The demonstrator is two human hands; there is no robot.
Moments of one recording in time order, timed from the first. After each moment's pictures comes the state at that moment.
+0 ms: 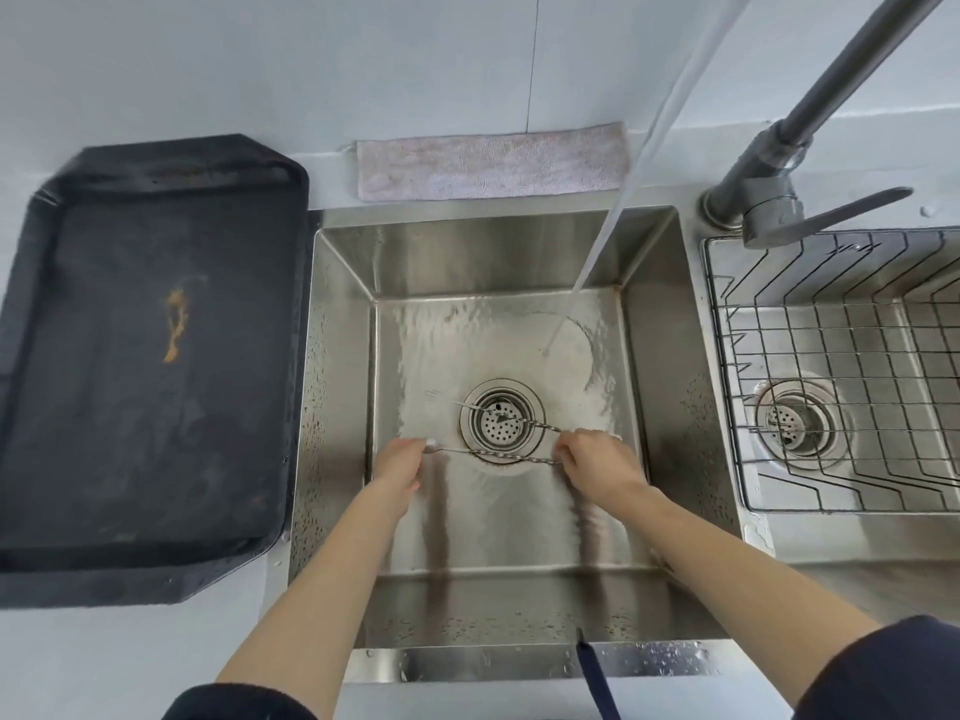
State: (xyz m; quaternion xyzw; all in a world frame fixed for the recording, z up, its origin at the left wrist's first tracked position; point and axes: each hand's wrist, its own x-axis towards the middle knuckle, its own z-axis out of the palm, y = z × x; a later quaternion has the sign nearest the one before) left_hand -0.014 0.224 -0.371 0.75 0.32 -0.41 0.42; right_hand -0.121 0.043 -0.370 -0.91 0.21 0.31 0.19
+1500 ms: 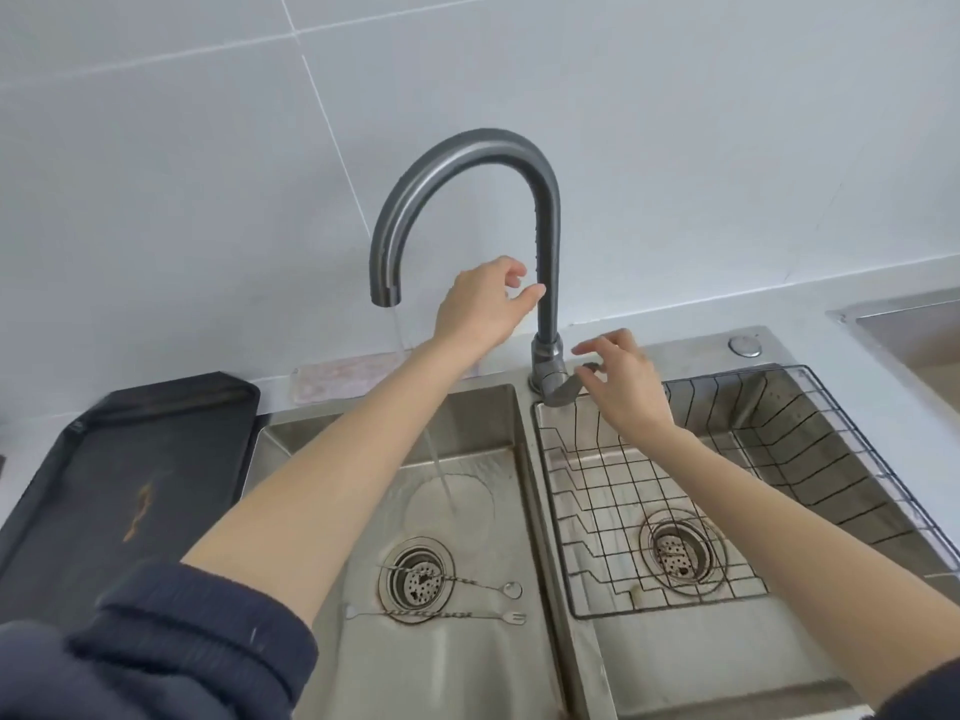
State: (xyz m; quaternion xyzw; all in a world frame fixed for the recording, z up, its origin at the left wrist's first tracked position) left_hand -0.013 -0.047 -0.103 0.88 -0.34 -0.07 0.32; right_hand -0.125 -0.151 -0.196 -0.88 0.29 -0.17 0.33
